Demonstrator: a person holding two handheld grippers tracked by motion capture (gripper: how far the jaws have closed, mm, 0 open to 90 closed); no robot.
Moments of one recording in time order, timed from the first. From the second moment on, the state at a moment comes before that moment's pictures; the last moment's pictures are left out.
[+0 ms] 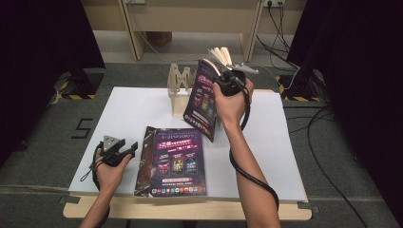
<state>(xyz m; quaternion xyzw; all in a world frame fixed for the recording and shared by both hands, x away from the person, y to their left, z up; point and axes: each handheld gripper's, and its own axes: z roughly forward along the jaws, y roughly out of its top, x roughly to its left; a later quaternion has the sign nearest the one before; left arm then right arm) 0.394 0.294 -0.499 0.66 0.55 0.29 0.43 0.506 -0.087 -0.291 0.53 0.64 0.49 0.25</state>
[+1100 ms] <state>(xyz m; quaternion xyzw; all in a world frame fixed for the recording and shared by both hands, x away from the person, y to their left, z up) 0.395 0.295 -0.499 0.66 0.55 0.29 0.43 0.505 -0.077 -0.276 0.50 0.62 0.53 0.29</state>
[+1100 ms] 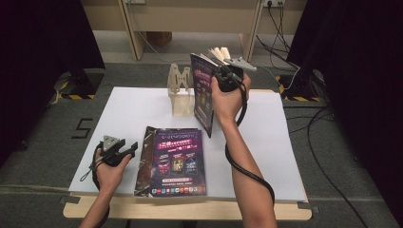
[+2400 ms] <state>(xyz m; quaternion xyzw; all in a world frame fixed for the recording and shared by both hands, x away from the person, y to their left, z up) 0.395 0.295 -0.499 0.65 0.55 0.29 0.43 0.539 -0.047 -0.293 0.47 0.60 0.55 0.35</state>
